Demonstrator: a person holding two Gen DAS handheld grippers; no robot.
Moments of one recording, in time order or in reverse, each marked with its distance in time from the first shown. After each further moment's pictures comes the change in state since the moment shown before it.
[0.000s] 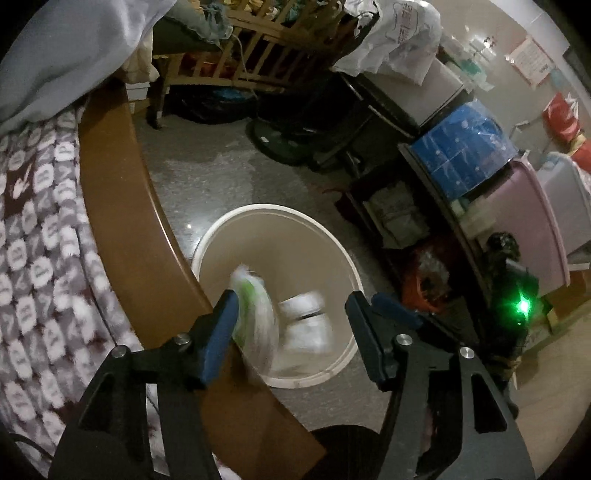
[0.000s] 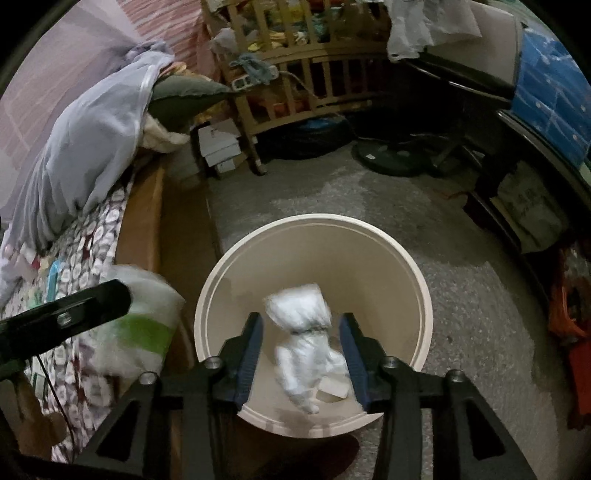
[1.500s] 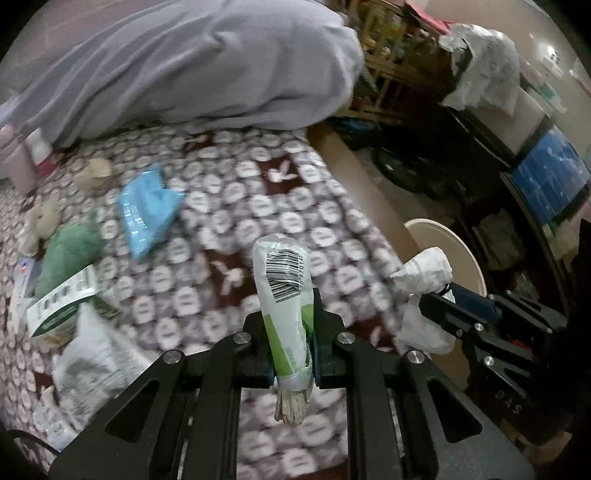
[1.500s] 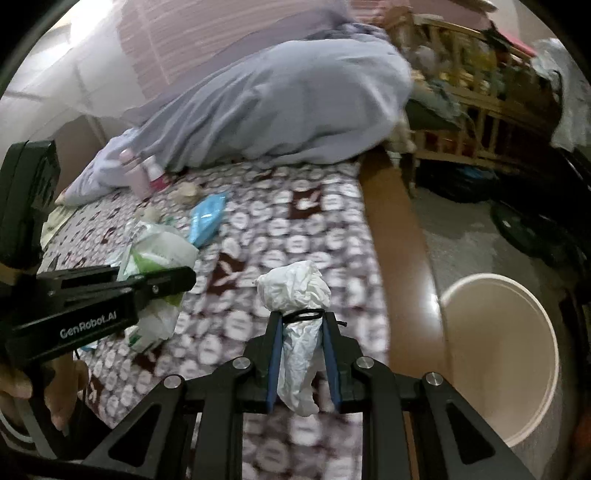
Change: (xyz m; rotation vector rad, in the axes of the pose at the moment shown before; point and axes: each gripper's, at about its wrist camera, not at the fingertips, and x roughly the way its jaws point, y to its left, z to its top) left arm -0.144 0.118 -0.061 -0.063 -0.109 0.420; right arm -0.029 0.212 -0.031 -0.392 -0.025 0.298
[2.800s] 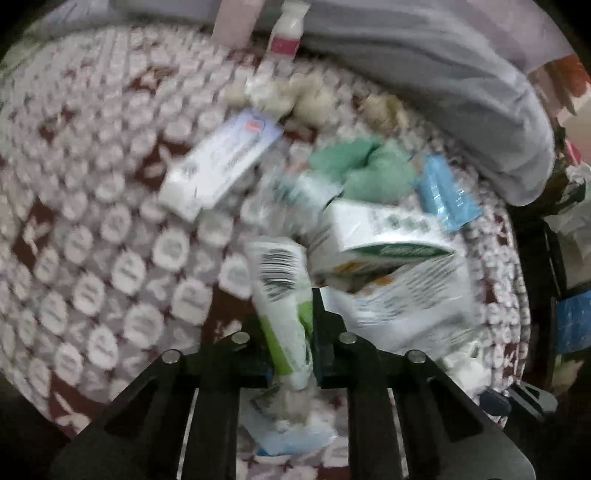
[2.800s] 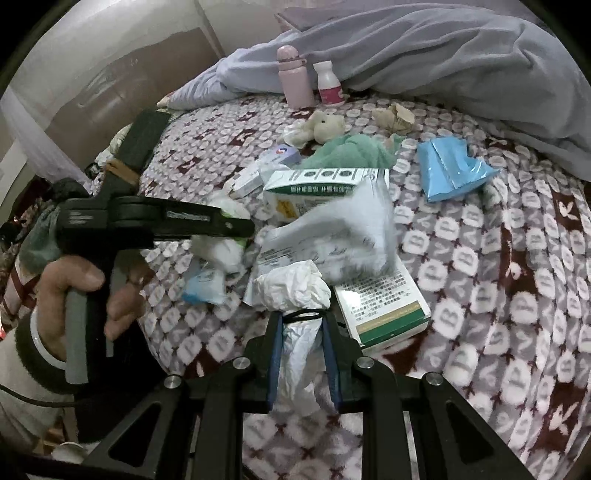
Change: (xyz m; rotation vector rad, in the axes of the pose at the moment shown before) left arm -0.057 0.272 -0.100 -0.534 0.008 0.146; right arm 0.082 0.222 -0.028 -0.341 0.211 0.367
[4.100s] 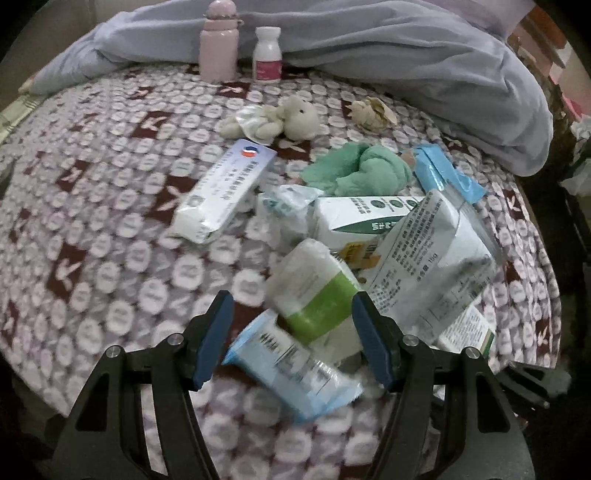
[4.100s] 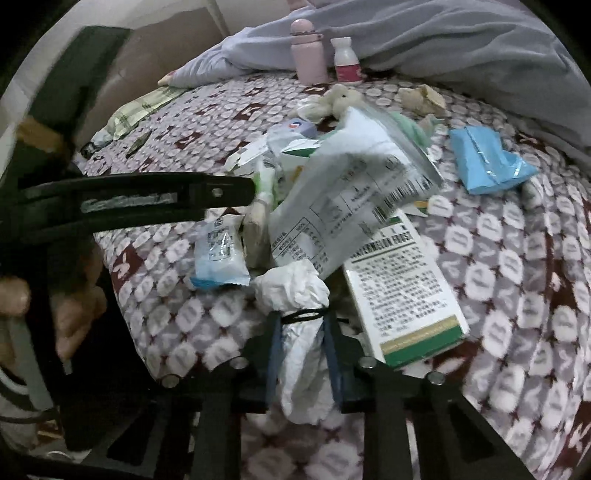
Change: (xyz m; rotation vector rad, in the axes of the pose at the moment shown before) left arm 0.005 -0.018 -0.011 0.132 -0.048 0.124; right arm 0.044 0.017 0.006 -0.037 0.060 -0.020
